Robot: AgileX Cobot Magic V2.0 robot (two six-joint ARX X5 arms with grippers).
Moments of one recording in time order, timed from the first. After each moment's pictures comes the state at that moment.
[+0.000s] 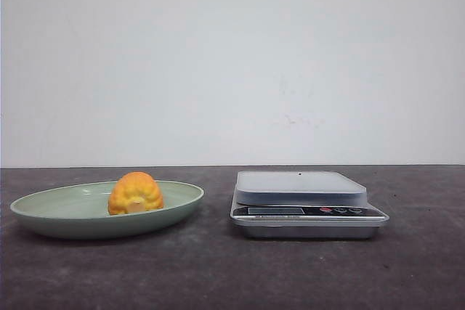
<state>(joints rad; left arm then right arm) -0.44 0.18 0.76 -0.68 -0.26 -0.34 0.39 0.26 0.81 -0.69 0.09 0.22</state>
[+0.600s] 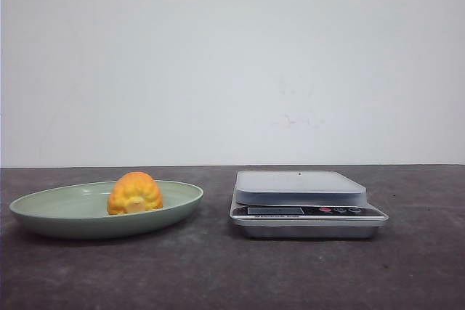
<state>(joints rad) -0.06 0.01 0.08 -0.14 -0.05 -0.14 0.39 0.26 0.81 -0.69 0.08 0.22</state>
